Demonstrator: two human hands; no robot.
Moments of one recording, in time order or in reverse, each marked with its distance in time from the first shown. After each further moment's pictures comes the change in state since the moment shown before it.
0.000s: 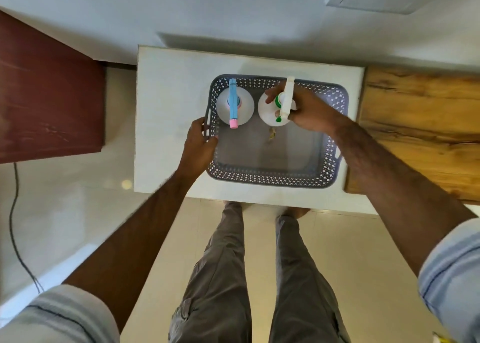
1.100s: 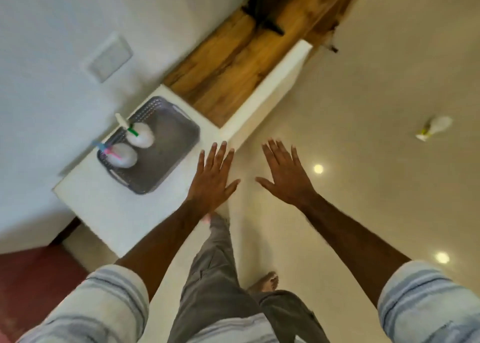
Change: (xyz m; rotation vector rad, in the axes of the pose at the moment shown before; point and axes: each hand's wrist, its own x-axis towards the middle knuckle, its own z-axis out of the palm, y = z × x) left_hand -0.324 -0.012 0.107 1.438 -0.522 1.459; right_hand -0.499 -0.023 0.278 -0.425 0.832 0.675
